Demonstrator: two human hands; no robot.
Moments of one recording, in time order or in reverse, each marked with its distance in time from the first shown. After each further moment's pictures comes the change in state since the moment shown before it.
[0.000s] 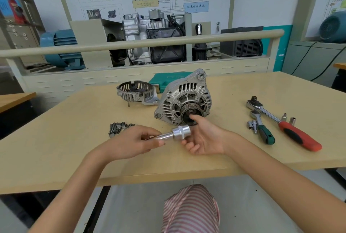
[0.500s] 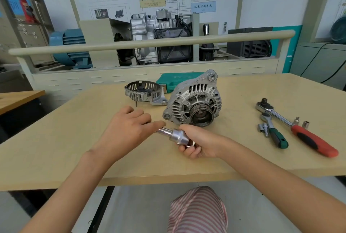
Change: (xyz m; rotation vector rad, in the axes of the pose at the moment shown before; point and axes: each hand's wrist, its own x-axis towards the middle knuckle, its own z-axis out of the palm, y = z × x) left_hand -0.004 -0.022 -0.023 1.188 0.566 0.603; right_hand 0.019 0.000 0.034 -0.293 0.037 -0.002
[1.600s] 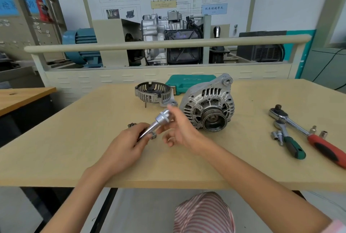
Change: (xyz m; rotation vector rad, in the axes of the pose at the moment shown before) left_hand -0.040 0.004 0.022 -0.799 -0.152 -0.693; right_hand 0.033 -0.024 0.044 0.004 0.034 -0.450
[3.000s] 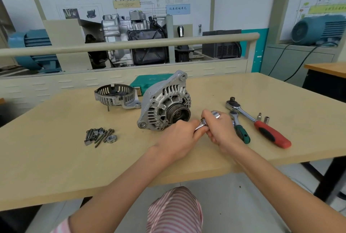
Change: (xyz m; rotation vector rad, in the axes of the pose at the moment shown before) left_hand 0.068 0.149 0.117 0.058 -0.250 0.195; right_hand -0.095 0.006 -0.126 -0.104 0.814 -0.113
